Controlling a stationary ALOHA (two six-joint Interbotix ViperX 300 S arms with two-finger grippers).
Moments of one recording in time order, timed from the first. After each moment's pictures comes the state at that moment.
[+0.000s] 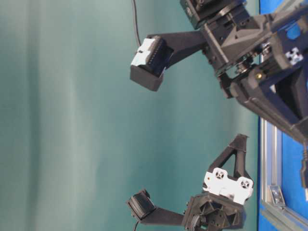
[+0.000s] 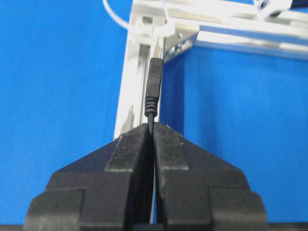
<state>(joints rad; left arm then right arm) 0.27 0.14 0.86 -0.09 -0.76 -0.01 0.00 0.19 0.70 -0.02 -0.46 0.06</state>
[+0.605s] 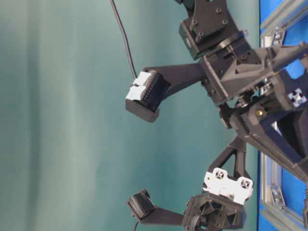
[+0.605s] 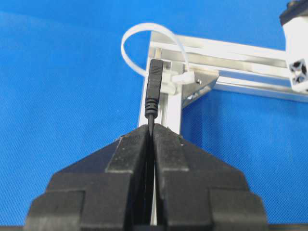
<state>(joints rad) 0.27 0.14 0.86 -0.09 -0.76 -0.01 0.02 0.27 0.58 -0.02 -0.42 0.06</state>
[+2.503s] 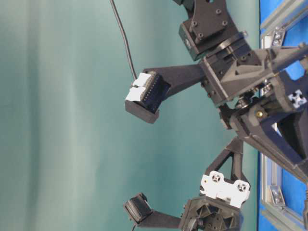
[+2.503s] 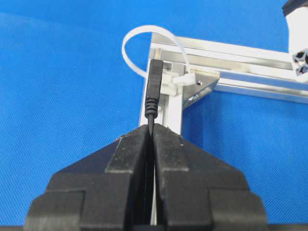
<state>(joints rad) 0.27 0.12 0.87 -0.09 -0.76 -0.01 0.02 0.27 0.58 -0.02 -0.42 0.06</state>
